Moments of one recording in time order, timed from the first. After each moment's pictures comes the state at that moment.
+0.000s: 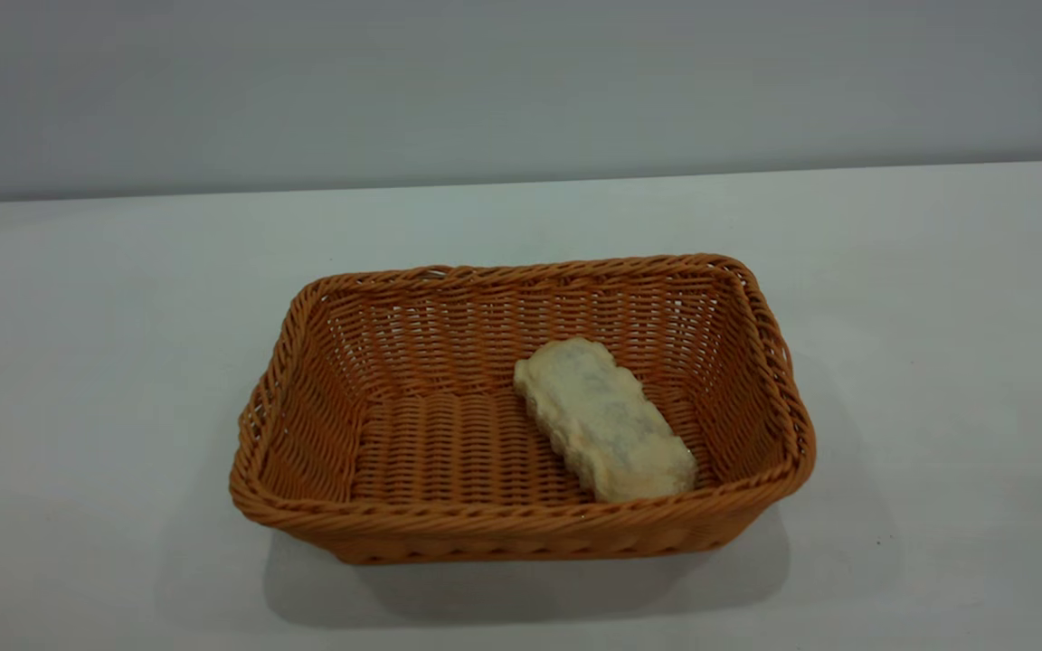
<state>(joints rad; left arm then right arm) -0.13 -0.02 -0.49 -0.08 1.14 0.10 0.52 0.21 -0.57 0.03 1.12 -0.10</state>
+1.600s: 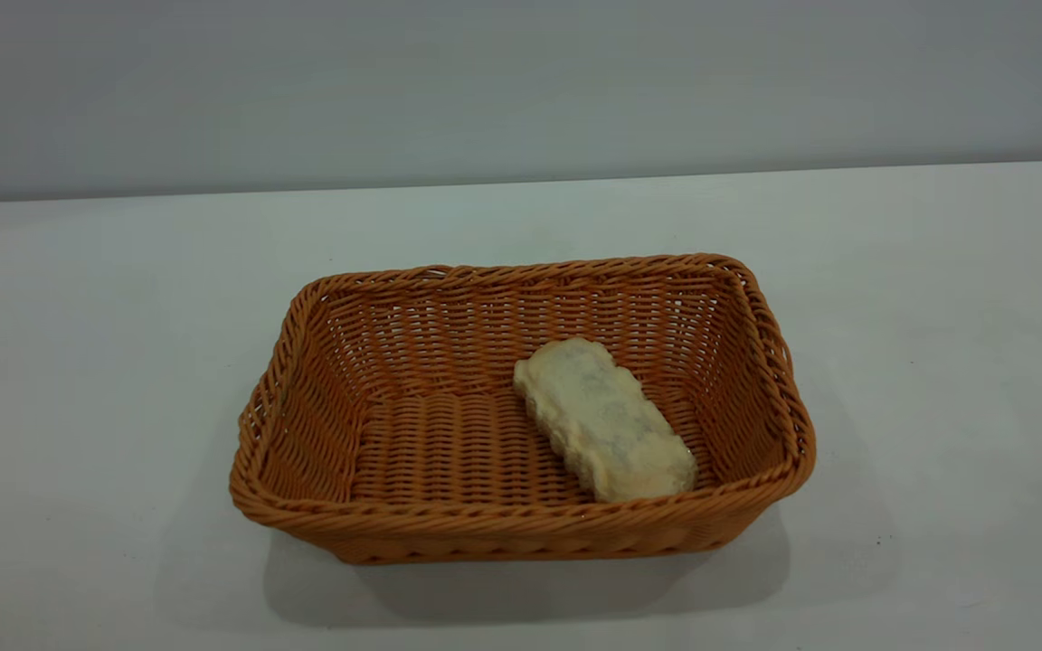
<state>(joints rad) -0.13 -0.02 -0.49 -0.08 1.14 0.10 0.52 0.00 -0.47 -0.04 1.14 -0.02</state>
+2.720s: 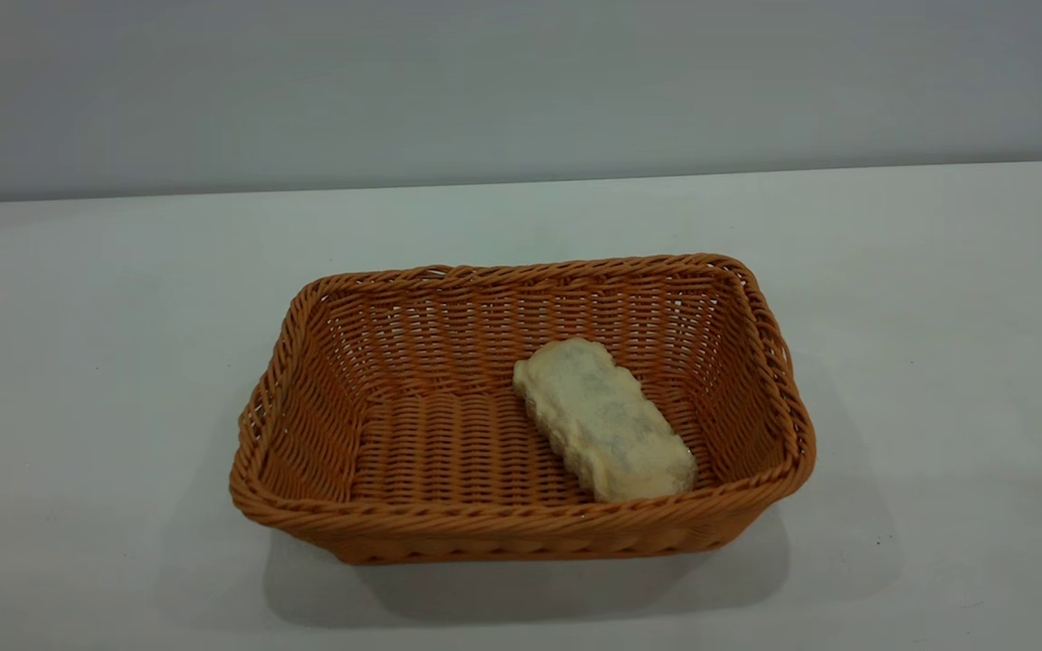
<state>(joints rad) 0.02 -0.02 -0.49 -0.08 1.14 0.10 0.12 -0.02 -0.47 -0.04 1.14 -0.02</state>
